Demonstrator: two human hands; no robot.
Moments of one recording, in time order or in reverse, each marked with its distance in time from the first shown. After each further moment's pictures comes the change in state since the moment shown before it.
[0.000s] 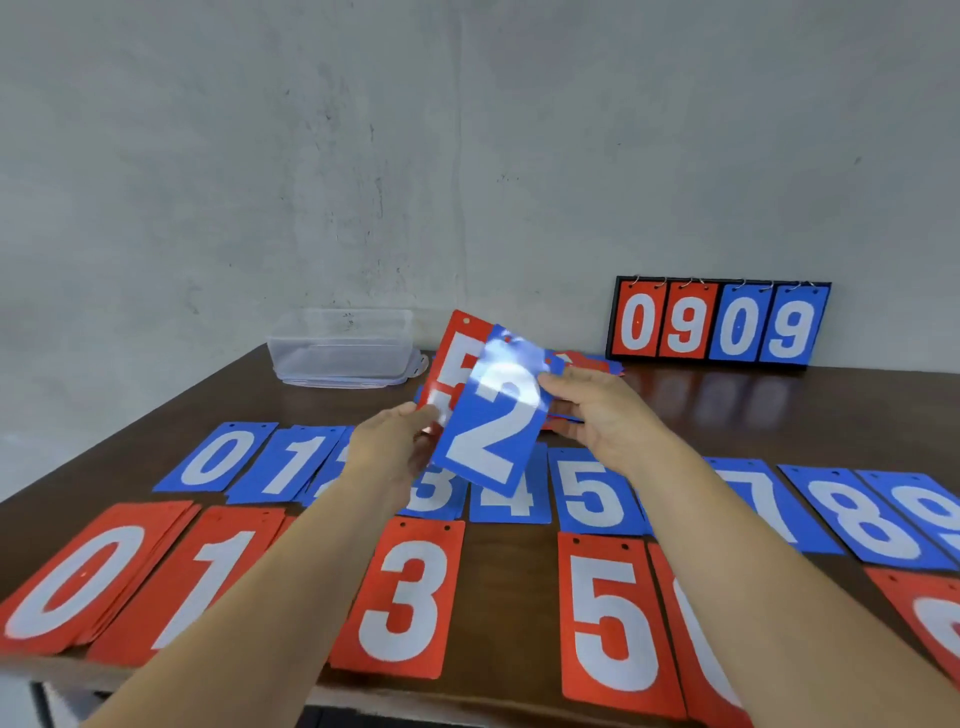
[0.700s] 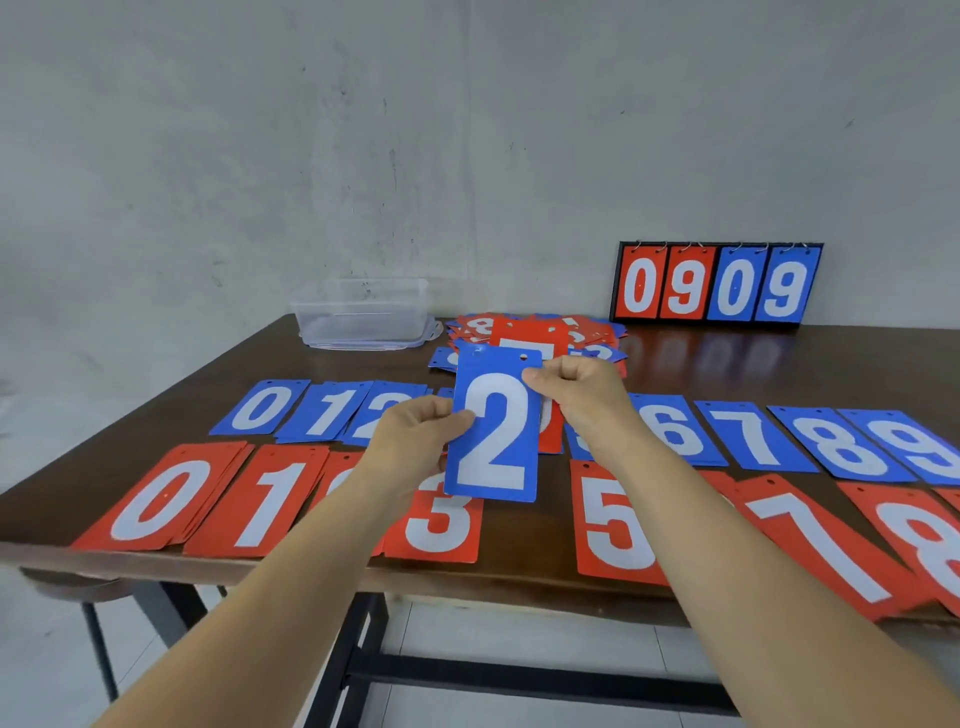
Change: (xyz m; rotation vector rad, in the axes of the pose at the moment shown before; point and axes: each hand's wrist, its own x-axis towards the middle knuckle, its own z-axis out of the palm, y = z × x) left_hand -0.079 -0.011 -0.035 0.421 -0.183 0.064; right_hand -0.078 0.023 0.038 -0.282 0.103 -0.158
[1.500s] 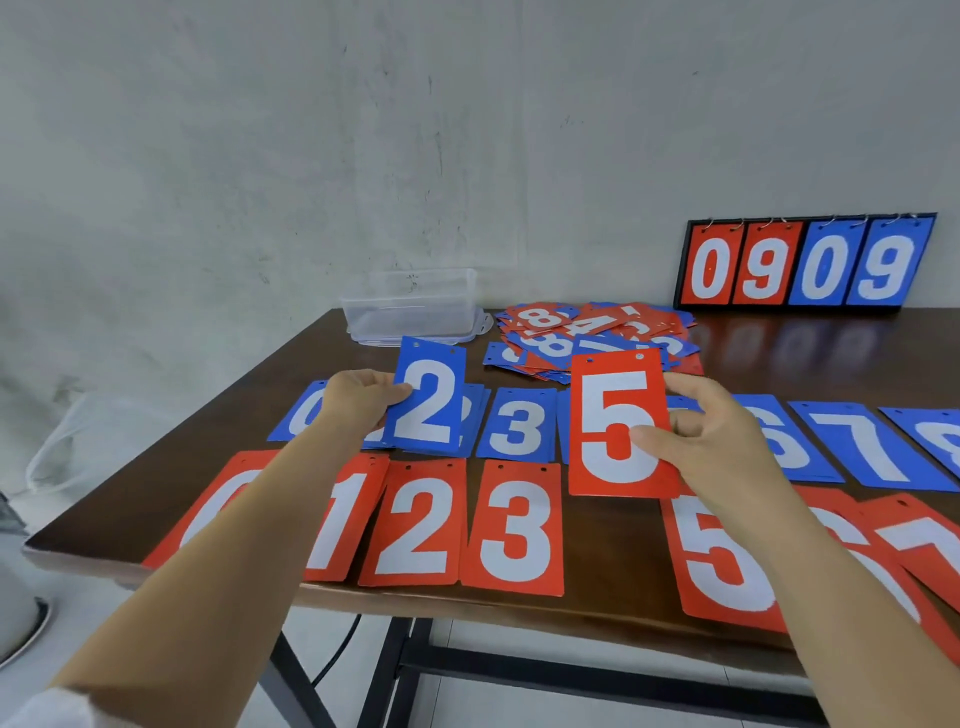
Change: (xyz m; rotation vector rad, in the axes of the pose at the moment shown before) left_hand 0.094 0.000 -0.120 0.200 0.300 -0.034; right_hand -0.026 0.011 -0.004 -0.070 0.105 0.101
